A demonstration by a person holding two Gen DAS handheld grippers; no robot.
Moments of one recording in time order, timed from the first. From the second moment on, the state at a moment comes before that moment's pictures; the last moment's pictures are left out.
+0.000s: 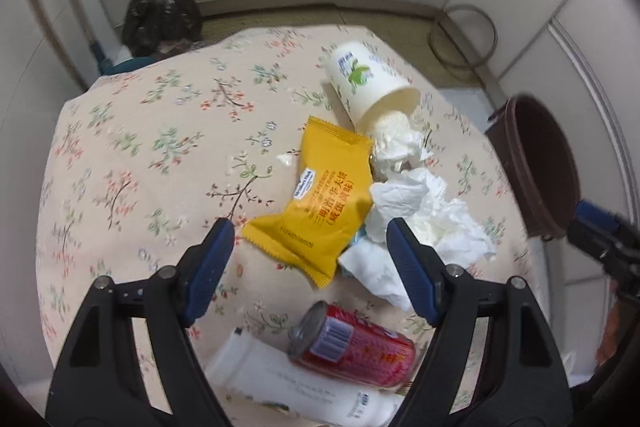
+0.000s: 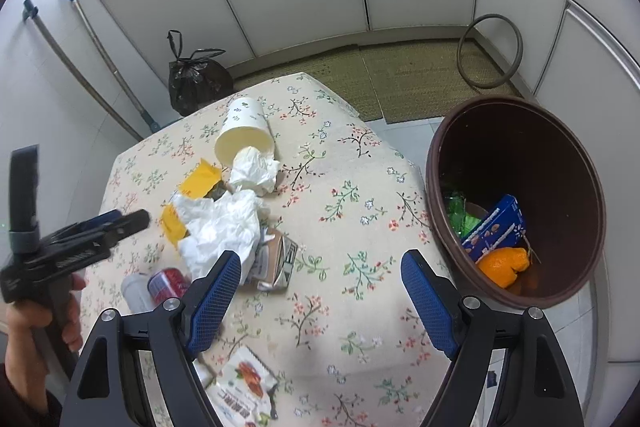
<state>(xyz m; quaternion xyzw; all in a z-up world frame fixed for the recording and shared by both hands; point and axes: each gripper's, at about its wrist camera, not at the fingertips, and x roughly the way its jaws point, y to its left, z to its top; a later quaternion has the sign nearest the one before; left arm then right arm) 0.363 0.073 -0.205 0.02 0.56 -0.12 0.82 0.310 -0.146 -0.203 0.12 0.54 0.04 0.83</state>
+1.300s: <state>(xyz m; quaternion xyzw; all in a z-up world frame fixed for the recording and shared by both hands) 0.271 0.129 -0.159 -0.02 0.52 -0.01 0.85 0.363 -0.055 -0.285 0.11 0.59 0.12 0.79</state>
